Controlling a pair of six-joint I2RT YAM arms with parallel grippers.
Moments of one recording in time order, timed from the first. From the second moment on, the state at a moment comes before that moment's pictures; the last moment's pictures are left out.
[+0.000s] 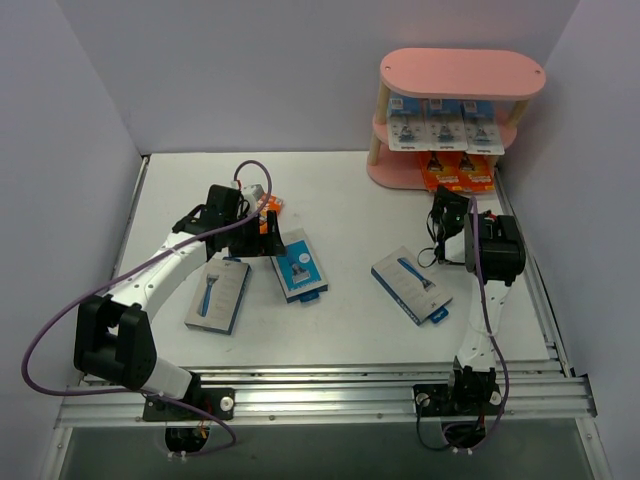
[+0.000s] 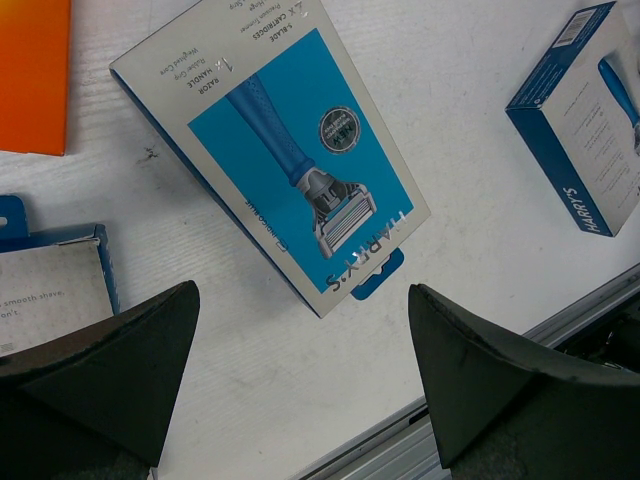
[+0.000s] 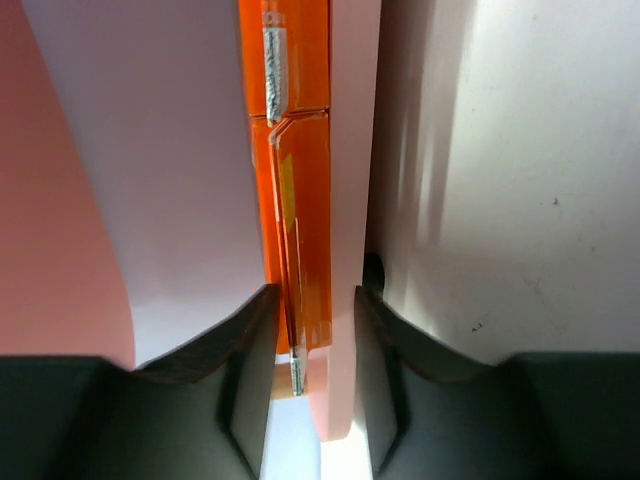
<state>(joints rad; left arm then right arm) -0.35 1.48 1.13 -0.54 0.30 -0.35 -0.08 2.29 1.02 1.09 0.24 1.57</state>
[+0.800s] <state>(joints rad) -0.35 1.48 1.13 -0.54 0.29 -0.35 -0.08 2.19 0.89 1.13 0.17 1.53</state>
